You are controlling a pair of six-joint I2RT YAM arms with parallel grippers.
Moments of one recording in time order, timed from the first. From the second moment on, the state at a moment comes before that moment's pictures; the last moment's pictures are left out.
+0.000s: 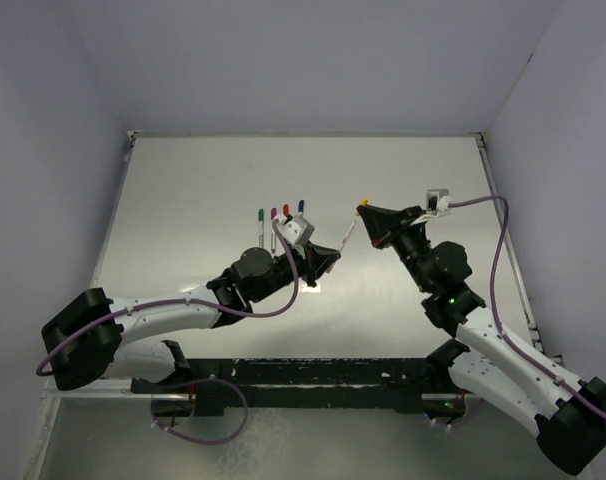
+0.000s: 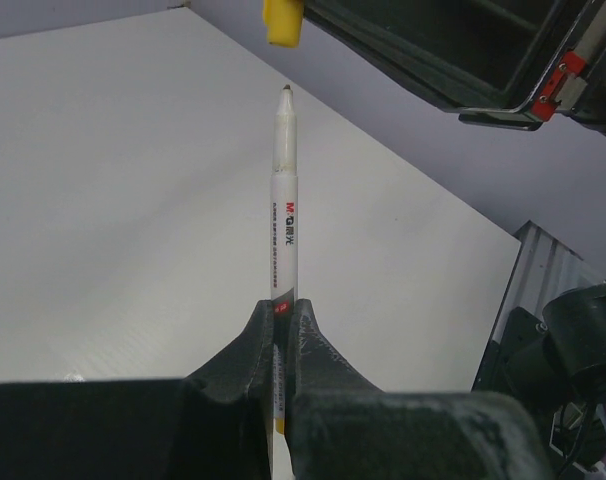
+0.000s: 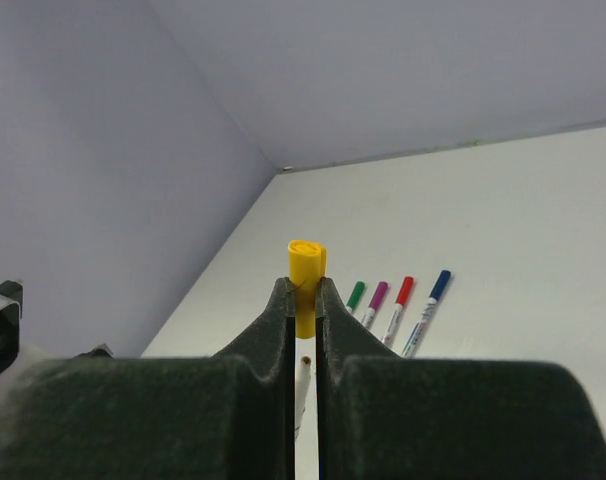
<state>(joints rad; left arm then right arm) -1.02 1.28 0.62 0.65 -0.07 -0.32 0.59 0.79 0.50 0.47 0.11 0.54</state>
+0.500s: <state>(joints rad) -1.02 1.28 0.62 0.69 -0.06 -0.32 0.59 0.79 0.50 0.51 0.08 0.56</state>
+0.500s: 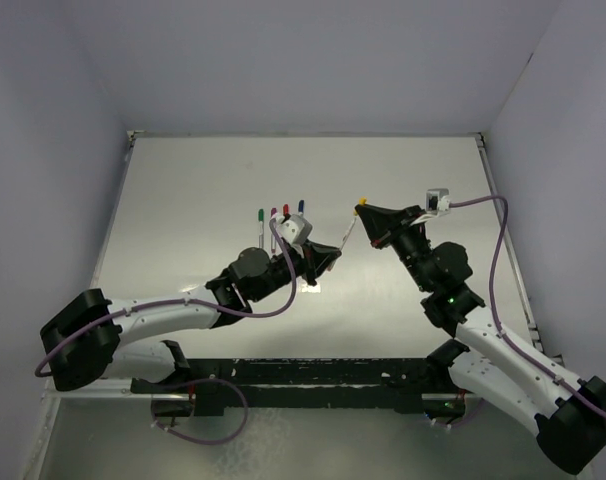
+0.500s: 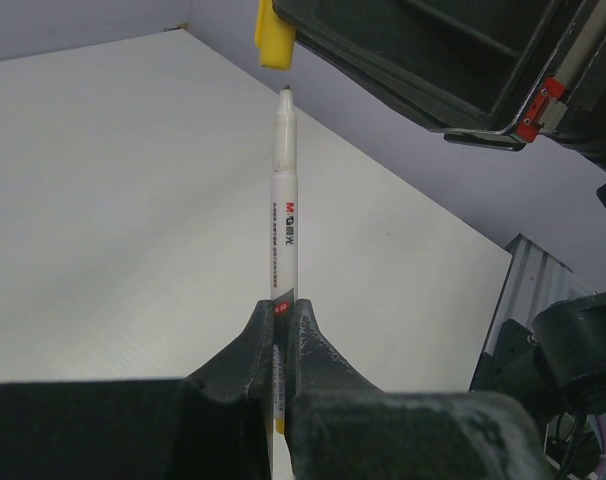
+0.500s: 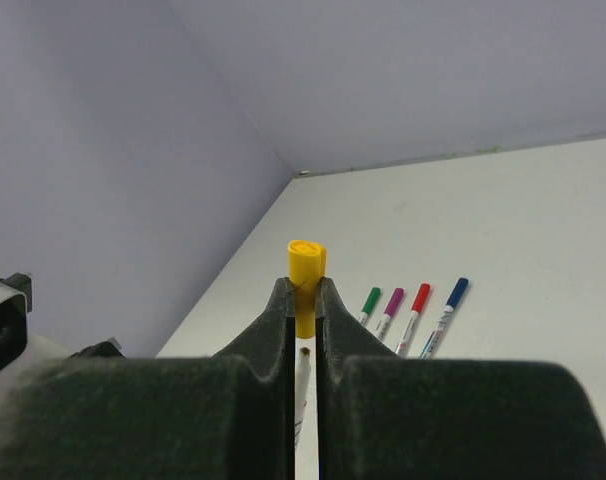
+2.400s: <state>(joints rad) -1.02 1.26 0.57 0.72 -0.08 -0.32 0.59 0.81 0.50 0.53 0.06 0.58</state>
